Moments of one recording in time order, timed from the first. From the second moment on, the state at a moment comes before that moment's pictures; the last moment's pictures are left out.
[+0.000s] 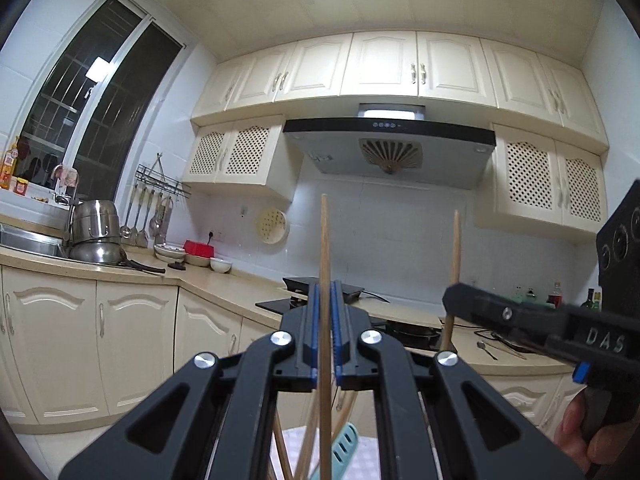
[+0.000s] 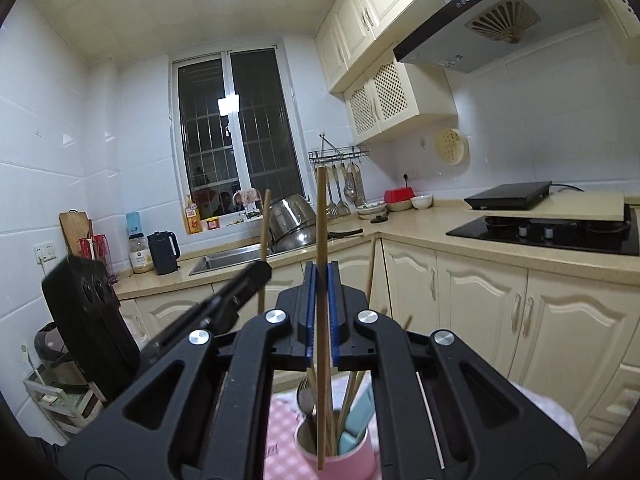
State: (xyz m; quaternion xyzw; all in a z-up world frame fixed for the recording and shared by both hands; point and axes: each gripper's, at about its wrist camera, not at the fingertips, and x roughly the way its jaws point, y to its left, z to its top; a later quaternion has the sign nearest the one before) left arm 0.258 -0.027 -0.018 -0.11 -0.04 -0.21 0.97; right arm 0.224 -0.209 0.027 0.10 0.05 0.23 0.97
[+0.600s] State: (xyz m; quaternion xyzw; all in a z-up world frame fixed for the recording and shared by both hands) left arm 0.306 -0.033 -0.074 -0.10 0.00 -0.19 0.98; right arm 0.271 -0.200 -0.025 0.09 0.13 0.24 0.96
